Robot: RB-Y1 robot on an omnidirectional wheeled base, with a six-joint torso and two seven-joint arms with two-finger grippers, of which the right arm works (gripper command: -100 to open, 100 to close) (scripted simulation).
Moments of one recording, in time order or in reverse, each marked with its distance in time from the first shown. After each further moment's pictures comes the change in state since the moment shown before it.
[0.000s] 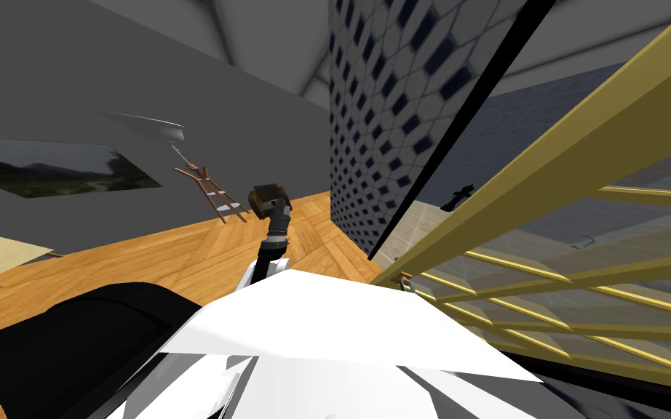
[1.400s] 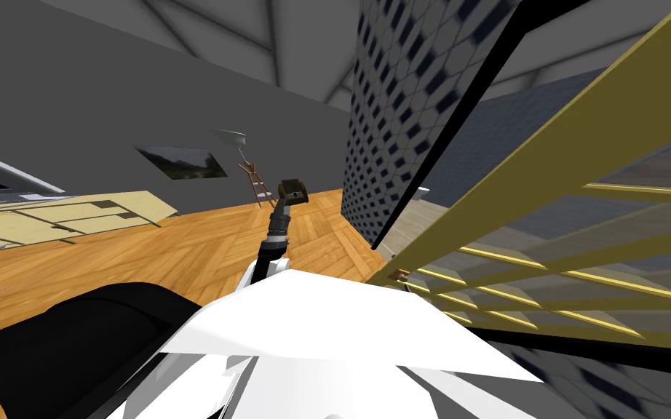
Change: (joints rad) arm -0.033 -0.039 0.085 0.104 0.051 -0.093 -0.105
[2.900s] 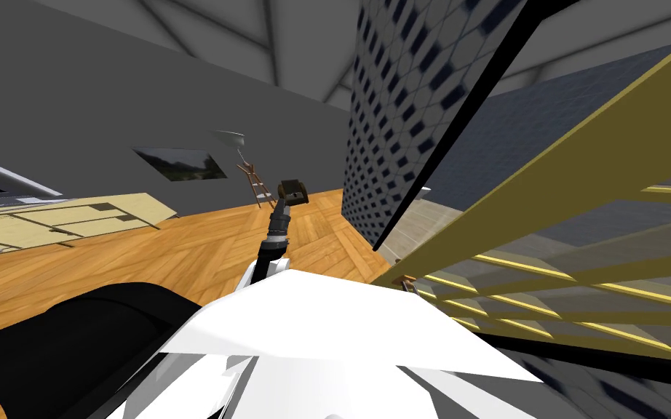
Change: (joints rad) arm -0.017 0.017 -0.036 0.015 -0.025 0.021 0.002
